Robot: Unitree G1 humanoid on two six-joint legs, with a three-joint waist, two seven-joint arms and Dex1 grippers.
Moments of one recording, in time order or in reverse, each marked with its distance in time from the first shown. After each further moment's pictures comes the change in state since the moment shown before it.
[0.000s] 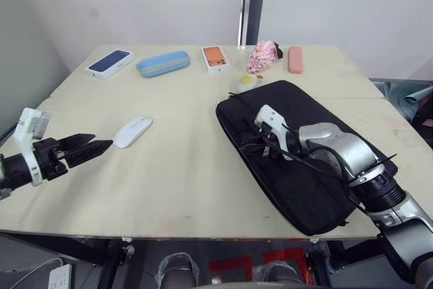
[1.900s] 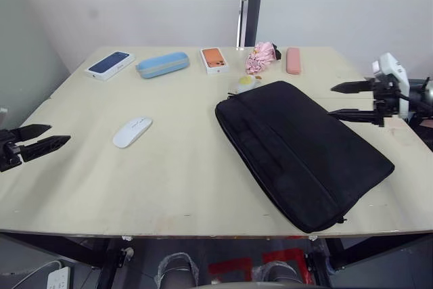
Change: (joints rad) left arm -0.121 0.114 -0.052 0.505 0.284 -0.417 -0.256; right arm -0.089 -0.344 -0.418 0.431 -0.002 -0.458 0.597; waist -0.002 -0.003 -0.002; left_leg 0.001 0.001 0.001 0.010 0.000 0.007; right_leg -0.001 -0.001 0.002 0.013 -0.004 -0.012
